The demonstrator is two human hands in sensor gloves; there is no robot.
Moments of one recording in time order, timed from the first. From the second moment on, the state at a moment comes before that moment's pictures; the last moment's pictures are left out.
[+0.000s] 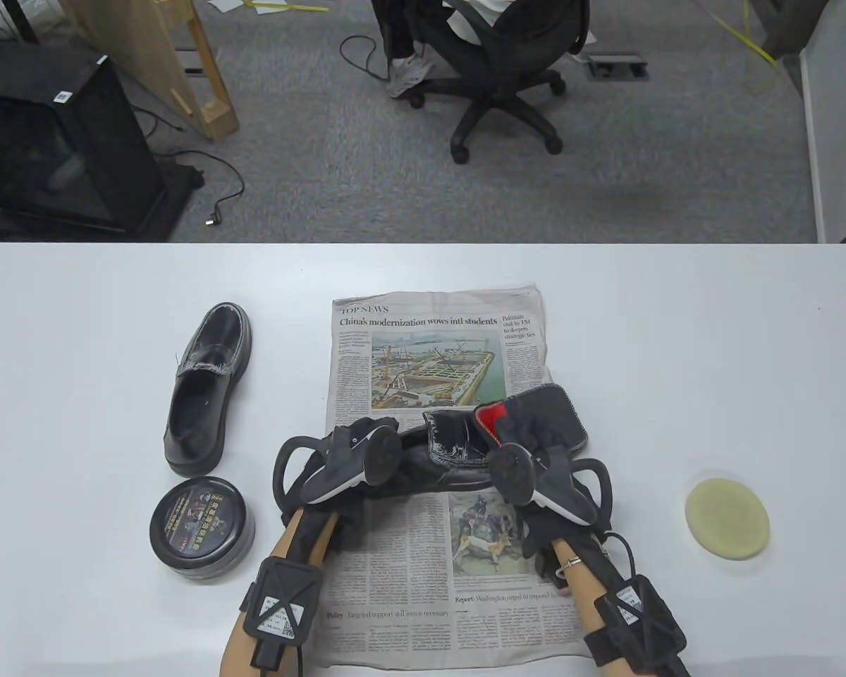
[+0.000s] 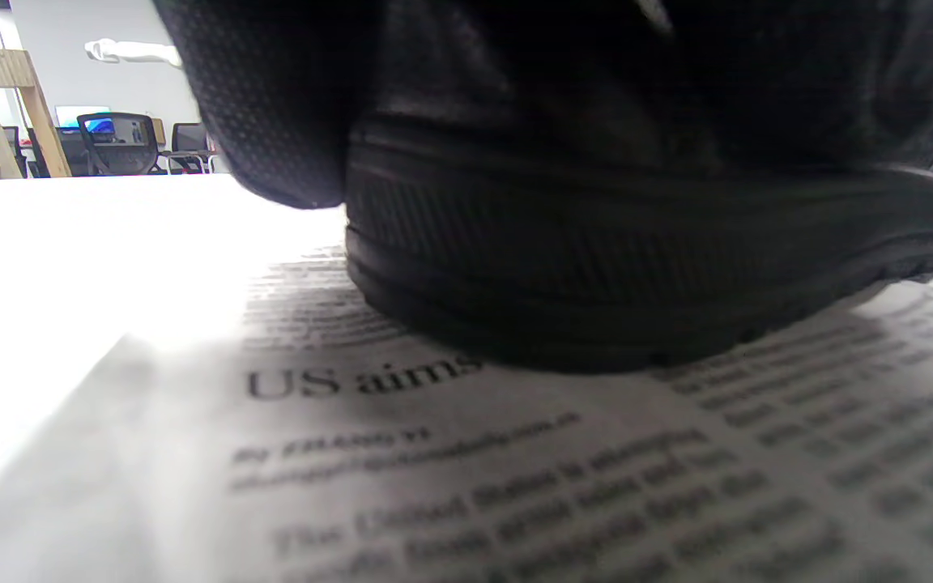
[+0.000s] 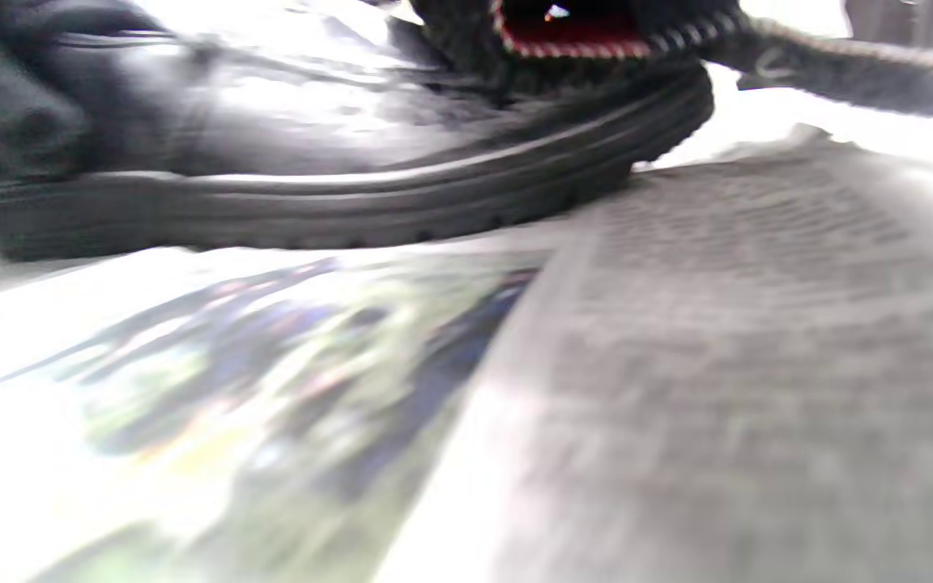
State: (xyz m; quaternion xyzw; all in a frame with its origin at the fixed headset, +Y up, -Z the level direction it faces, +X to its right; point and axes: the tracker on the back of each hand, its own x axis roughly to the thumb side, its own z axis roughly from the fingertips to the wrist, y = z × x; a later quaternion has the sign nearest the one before) left_hand -0.117 -0.749 -0.305 -0.06 -0.13 -0.01 0.99; right_hand 0.118 -0.753 -0.269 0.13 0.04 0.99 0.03
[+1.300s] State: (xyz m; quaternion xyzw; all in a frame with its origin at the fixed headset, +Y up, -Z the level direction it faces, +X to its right) left_hand -0.113 -0.750 -0.305 -0.05 -0.14 -0.03 0.99; right_hand 0.060 -0.721 -0.265 0.22 -0.07 0.97 -0.04
